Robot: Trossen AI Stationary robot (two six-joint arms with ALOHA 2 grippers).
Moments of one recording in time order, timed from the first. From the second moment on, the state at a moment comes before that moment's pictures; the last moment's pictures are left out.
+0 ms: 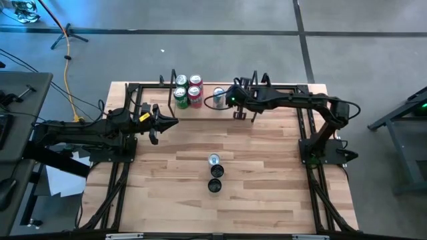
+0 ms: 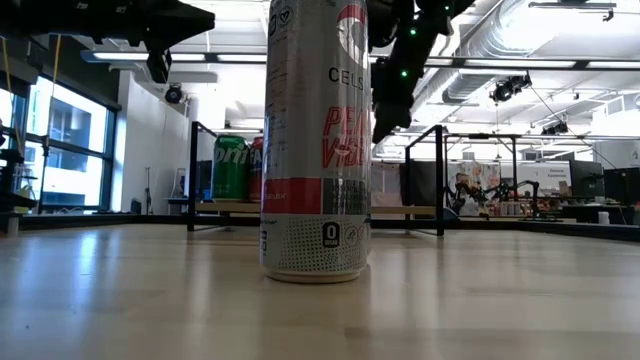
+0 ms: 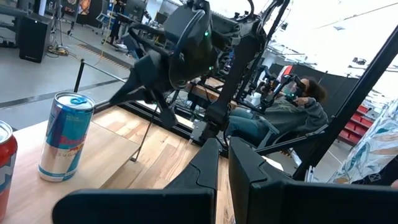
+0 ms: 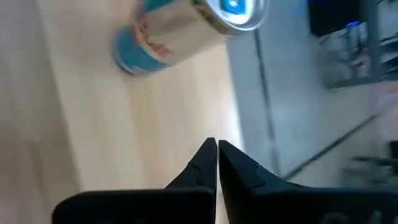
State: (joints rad) left arm 0.10 0.57 0.35 0.28 -0.06 -0.41; right arm -0.30 1.70 1.36 -0.66 0.54 -0.39
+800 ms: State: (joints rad) left arm 0.10 0.57 0.35 0.28 -0.07 -0.41; right arm -0.26 1.73 1.28 -0.35 0.43 -0.32
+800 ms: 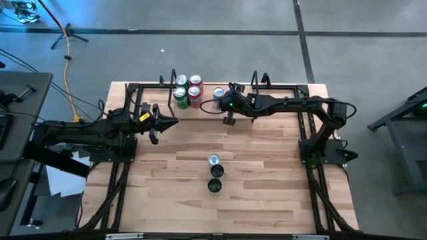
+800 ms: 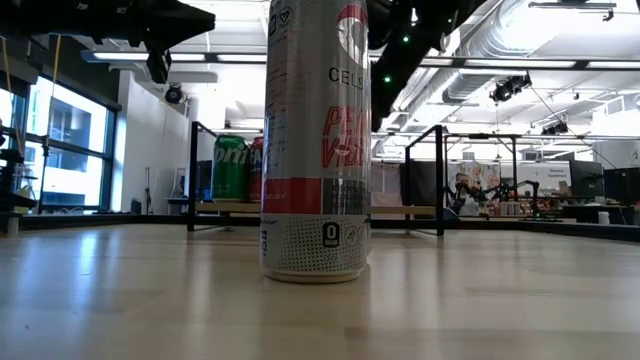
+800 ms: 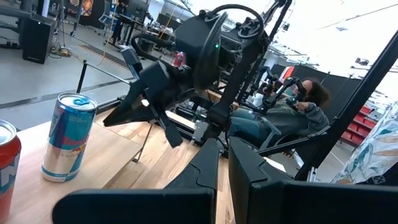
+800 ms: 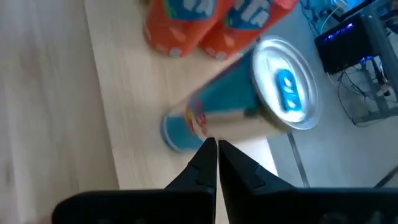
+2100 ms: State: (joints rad) left arm 0.10 0.57 0.35 0.28 -0.07 -0.42; right arm -0.28 1.79 1.29 -0.19 0.51 -0.45
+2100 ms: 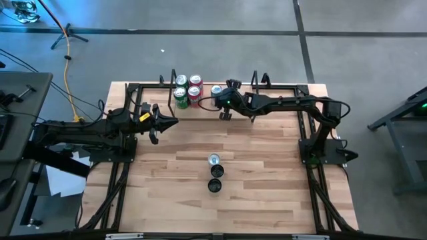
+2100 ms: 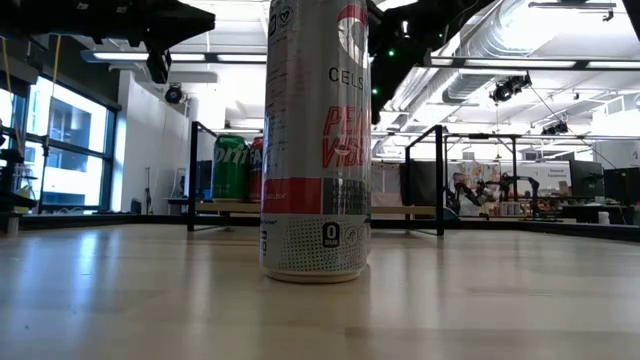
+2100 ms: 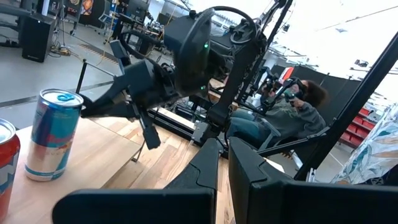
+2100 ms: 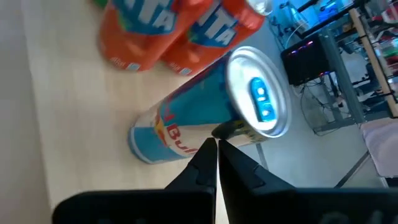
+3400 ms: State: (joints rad) left arm 0.10 0.57 0.35 0.28 -0.10 -0.42; right arm -0.34 1.92 1.56 -0.48 0.43 -0.42
